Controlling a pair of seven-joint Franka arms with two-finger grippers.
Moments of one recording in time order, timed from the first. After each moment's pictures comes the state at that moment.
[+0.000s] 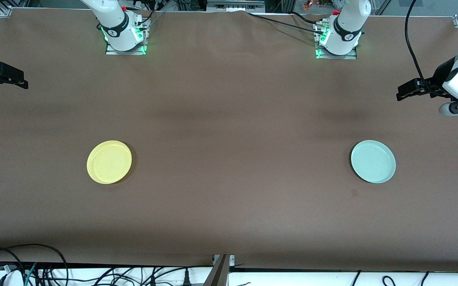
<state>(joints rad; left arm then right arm) 0.13 0.04 -0.15 -1.60 -0.01 1.47 -0.13 0.01 0.09 -0.08 -1.45 -0.04 1.38 -0.23</state>
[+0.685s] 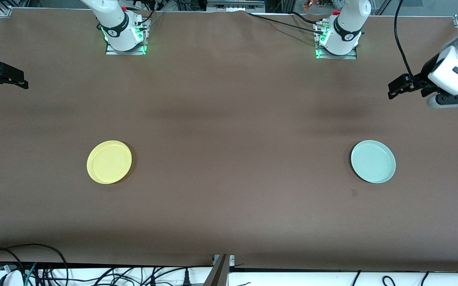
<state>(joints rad) 0.13 -0.11 -0.17 -1.81 0.00 1.63 -0.13 0.01 0.09 -0.08 -1.45 -0.04 1.38 -0.23</state>
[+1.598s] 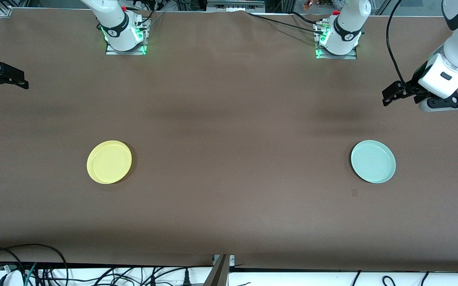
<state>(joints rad) 0.13 -0.08 -0.17 -1.87 0.00 1.76 -0.14 0.01 0.09 -0.08 -1.45 -0.04 1.38 -0.23</state>
